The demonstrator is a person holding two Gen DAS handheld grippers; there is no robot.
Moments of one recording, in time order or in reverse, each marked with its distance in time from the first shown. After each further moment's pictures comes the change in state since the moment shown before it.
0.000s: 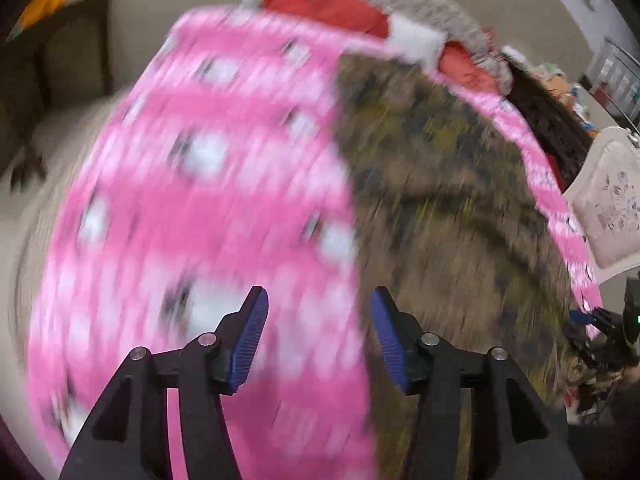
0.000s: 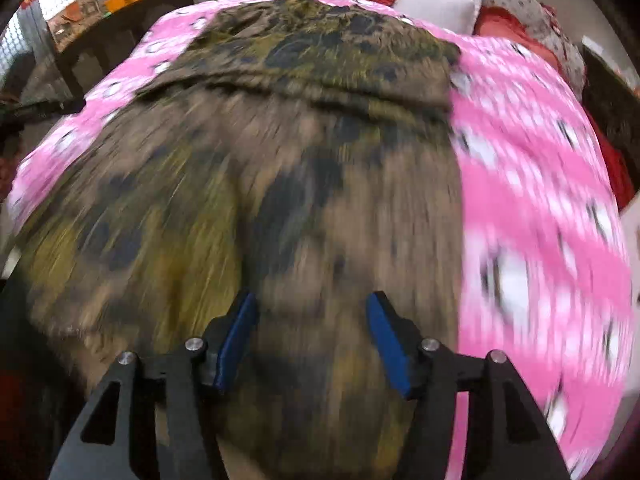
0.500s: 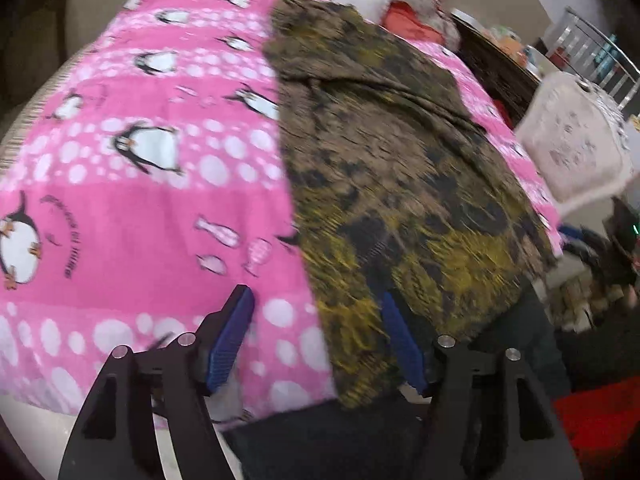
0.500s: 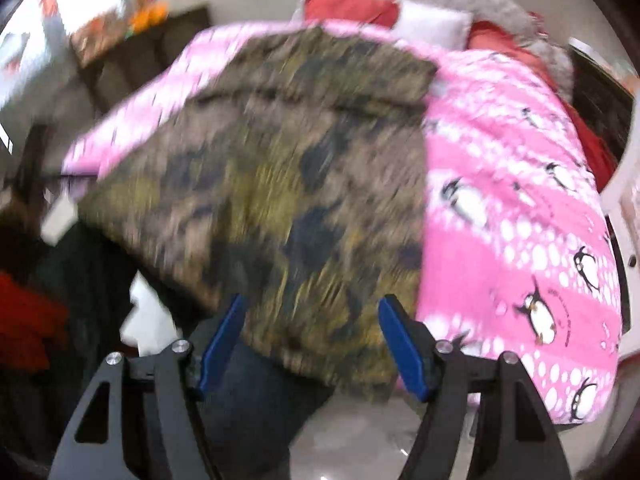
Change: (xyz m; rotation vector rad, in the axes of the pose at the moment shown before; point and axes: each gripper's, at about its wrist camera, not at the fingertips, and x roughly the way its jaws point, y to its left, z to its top) left arm -0.023 -0.032 -0.092 0.127 0.080 -0.172; right arm -0.085 -0.018 -0.057 0.031 -0.133 0.030
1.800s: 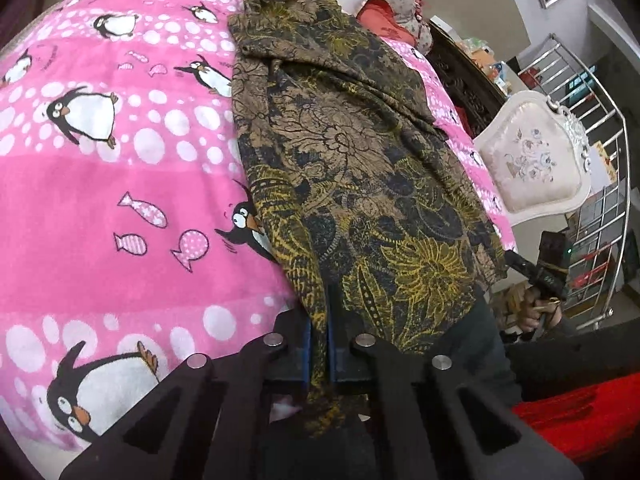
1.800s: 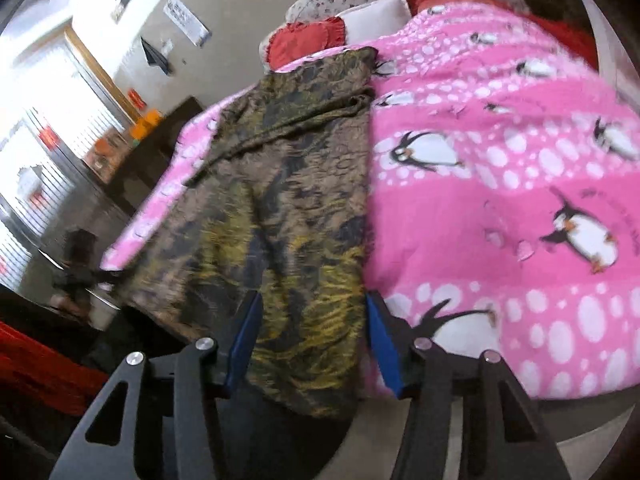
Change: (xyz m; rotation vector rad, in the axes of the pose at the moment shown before) left arm 0.019 0.001 0.009 -0.068 0.036 -0.211; right arm 0.029 -0.080 -0.046 0.332 -0.157 0.328
